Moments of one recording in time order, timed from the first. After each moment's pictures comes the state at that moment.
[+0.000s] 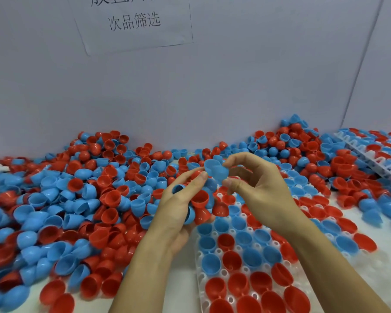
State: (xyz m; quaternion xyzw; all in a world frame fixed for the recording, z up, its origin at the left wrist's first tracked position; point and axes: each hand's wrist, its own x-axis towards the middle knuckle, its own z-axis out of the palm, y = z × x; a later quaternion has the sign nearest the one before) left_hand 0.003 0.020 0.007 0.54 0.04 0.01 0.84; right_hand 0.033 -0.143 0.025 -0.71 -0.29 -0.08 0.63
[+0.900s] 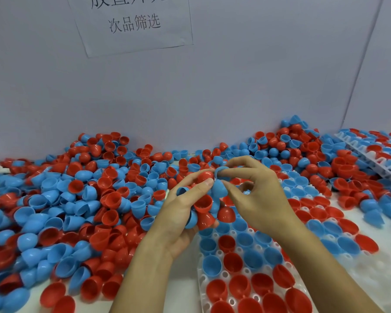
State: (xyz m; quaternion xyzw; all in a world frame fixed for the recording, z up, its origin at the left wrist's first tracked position) left_hand 0.001 0.023 0.007 0.54 -0.03 -0.04 0.84; right_hand 0.035 -0.137 0.017 -0.81 -0.26 -0.20 0.48
